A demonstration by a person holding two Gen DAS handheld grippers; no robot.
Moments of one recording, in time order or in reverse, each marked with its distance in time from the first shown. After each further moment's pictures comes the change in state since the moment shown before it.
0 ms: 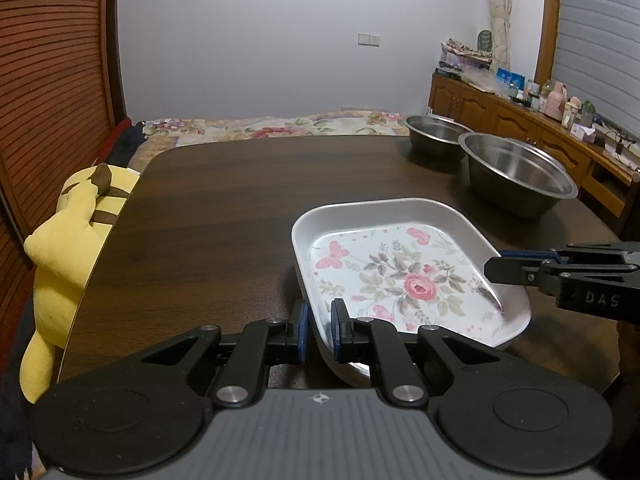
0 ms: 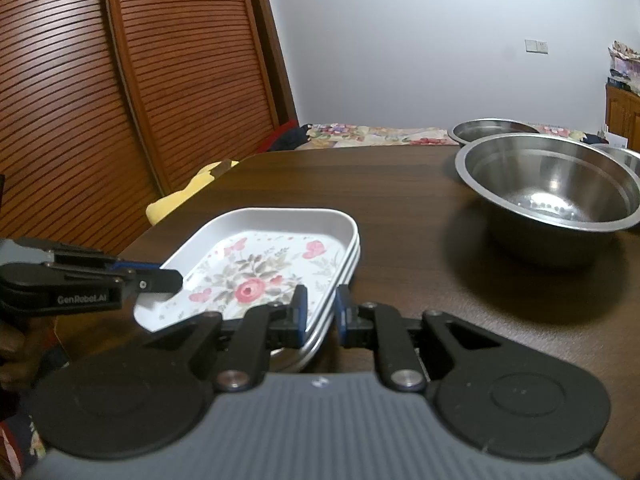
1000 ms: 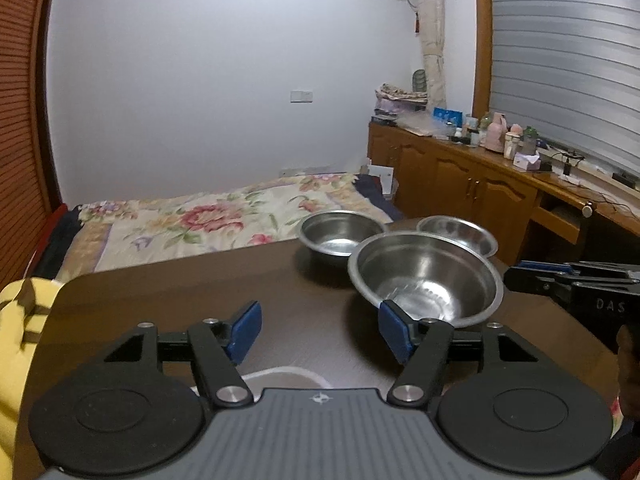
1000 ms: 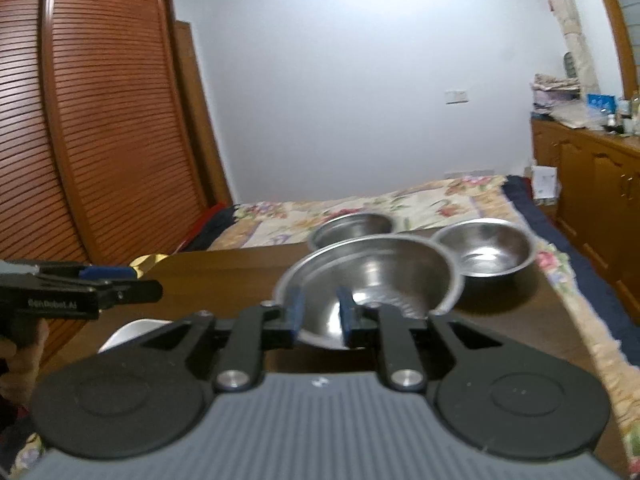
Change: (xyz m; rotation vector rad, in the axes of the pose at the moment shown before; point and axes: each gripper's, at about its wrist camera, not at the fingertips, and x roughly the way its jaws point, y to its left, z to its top) left arm 0.017 -0.099 0.091 0.115 -0.168 -0.137; right arm -0.078 -0.098 0.035 0.087 -0.226 -0.180
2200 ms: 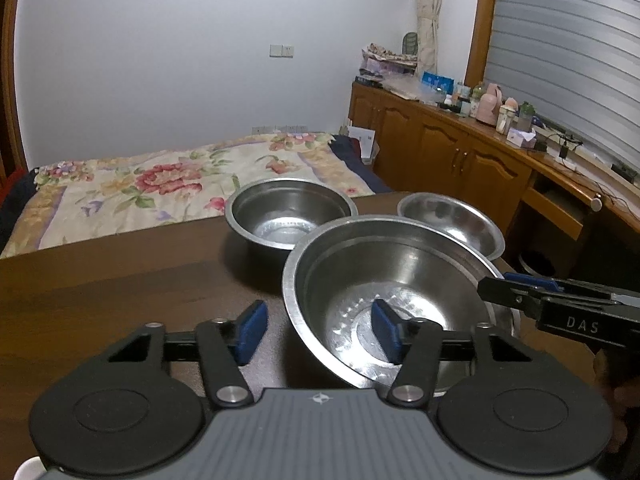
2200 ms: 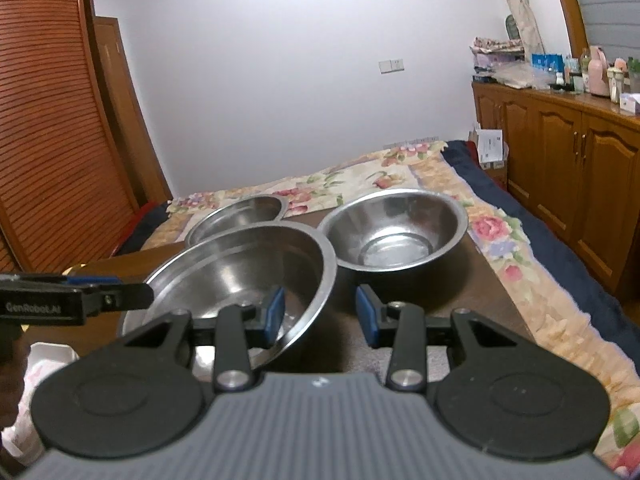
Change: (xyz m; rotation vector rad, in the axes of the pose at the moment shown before) left arm 0.109 -0.027 0.015 -0.048 0.140 -0.076; right arm 0.052 -0.067 -0.006 0.111 0.069 -0.137
